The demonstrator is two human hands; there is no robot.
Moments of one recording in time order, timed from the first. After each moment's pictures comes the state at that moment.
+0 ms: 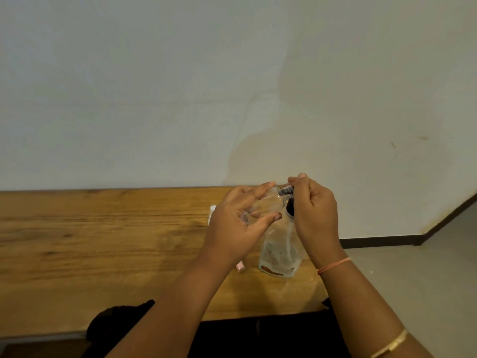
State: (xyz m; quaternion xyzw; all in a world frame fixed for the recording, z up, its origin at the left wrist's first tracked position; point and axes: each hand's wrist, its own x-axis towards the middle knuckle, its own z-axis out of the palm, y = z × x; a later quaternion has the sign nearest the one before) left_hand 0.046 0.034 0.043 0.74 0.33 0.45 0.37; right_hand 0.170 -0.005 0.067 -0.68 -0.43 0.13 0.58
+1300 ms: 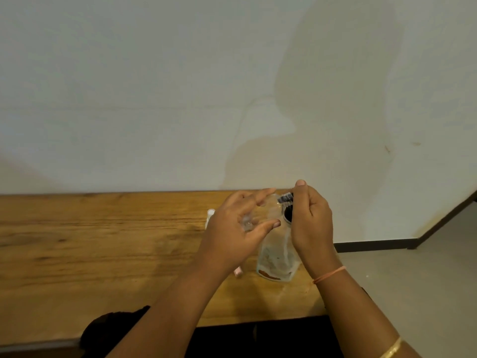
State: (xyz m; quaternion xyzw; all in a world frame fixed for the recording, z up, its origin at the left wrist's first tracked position) left_hand 0.041 0.031 0.050 0.78 0.33 0.41 0.35; right_hand 0.165 -0.010 0.064 -0.68 -0.42 0.14 0.59
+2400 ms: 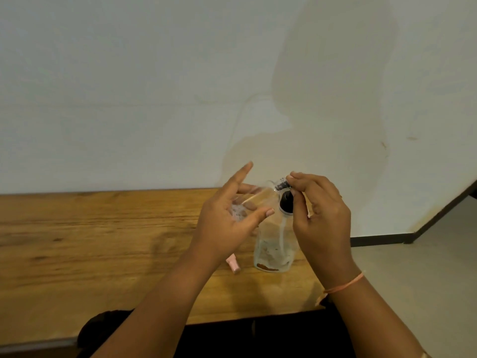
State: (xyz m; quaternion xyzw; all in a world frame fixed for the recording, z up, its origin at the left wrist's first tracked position) left_hand 0.039 0.033 0.058 0.73 0.31 0.45 0.41; right_hand 0.180 -0.024 0.061 -0.63 -0.58 -0.17 0.49
